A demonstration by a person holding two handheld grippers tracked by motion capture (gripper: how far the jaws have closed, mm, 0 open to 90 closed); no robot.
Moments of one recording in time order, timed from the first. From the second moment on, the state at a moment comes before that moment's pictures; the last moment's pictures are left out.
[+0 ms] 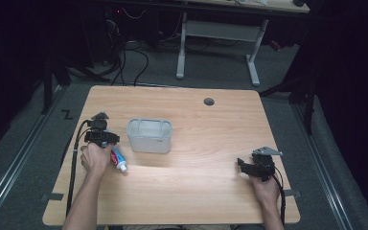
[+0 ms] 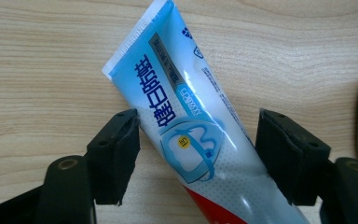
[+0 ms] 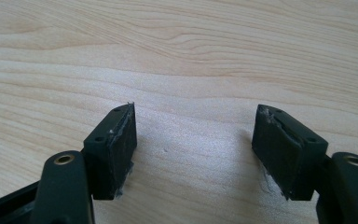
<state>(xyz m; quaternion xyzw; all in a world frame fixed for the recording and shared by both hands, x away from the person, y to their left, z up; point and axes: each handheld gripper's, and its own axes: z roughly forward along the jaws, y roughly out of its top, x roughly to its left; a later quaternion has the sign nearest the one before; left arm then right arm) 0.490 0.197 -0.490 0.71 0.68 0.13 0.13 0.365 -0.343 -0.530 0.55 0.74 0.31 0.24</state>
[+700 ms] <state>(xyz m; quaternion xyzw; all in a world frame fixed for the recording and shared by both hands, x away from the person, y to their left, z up) 0.492 0.204 -0.497 0.72 0.67 0.11 0.10 0.365 -0.343 -0.531 0.55 0.74 0.31 0.24</state>
